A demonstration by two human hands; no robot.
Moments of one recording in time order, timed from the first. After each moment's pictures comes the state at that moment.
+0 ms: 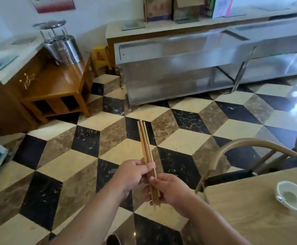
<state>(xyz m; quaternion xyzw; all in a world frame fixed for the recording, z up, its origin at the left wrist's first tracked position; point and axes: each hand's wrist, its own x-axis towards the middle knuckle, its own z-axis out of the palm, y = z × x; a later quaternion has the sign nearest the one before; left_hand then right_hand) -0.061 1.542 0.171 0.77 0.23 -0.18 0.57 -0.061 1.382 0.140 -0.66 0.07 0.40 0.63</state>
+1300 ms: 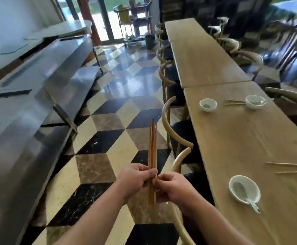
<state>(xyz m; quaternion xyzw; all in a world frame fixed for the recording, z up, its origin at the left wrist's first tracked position) 0.478 1.124 0.172 0.75 -0.35 -0.50 0.27 0.311 1.089 0.132 -0.49 0.45 -0.15 0.73</state>
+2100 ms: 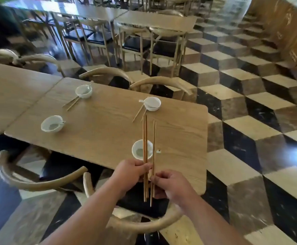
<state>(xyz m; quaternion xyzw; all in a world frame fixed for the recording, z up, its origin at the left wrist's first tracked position) 0.309 0.993 0.117 0.39 -0.67 -0.63 -0.09 0.233 1.152 0.086 -0.04 0.68 -0.56 0.47</state>
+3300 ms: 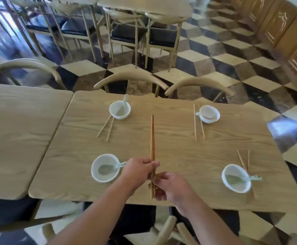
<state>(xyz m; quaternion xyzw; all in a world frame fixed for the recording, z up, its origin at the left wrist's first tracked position) 0.313 0.499 0.042 0.31 -0.70 -0.63 -0.16 0.298 0.657 0.054 0.09 0.70 -0.57 0.43</state>
